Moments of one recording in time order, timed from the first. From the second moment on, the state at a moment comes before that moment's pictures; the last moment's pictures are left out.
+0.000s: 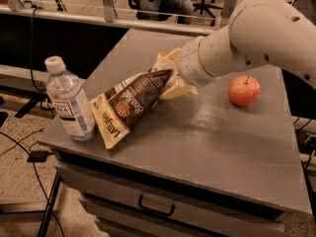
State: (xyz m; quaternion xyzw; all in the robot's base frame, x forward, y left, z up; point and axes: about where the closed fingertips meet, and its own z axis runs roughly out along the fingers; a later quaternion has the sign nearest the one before) arm 0.574 -0.027 0.900 -0.68 0.61 0.02 0.41
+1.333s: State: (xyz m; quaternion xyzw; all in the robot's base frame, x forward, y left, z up) arm 0.577 -0.086 0.932 -0.68 0.62 -0.05 0.40
